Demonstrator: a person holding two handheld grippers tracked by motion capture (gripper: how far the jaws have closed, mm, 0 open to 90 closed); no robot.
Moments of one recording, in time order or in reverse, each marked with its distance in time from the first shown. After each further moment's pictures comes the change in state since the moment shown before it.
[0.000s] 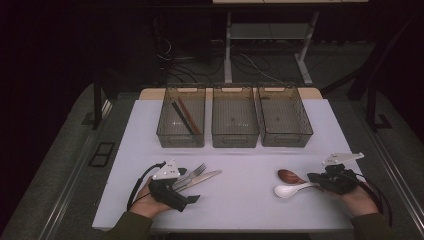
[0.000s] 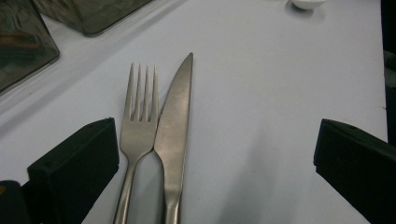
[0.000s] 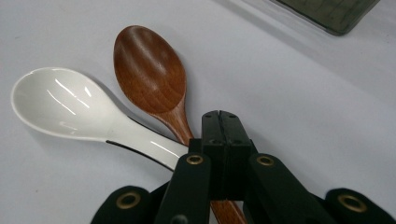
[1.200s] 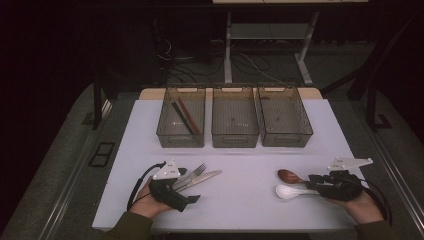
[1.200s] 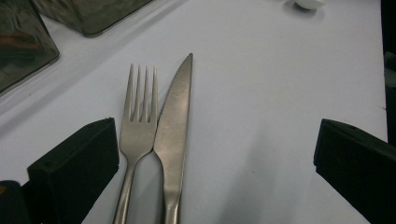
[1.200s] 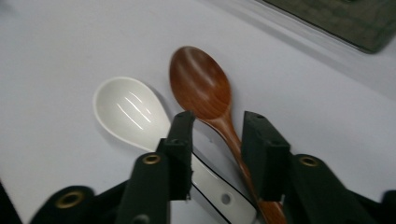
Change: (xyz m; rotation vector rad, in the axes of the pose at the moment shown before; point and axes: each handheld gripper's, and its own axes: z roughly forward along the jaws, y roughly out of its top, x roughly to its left) left arm 0.000 0.000 0.000 0.004 -0.001 0.001; right arm 0.013 -0.005 -0.016 -0.080 0.108 0.006
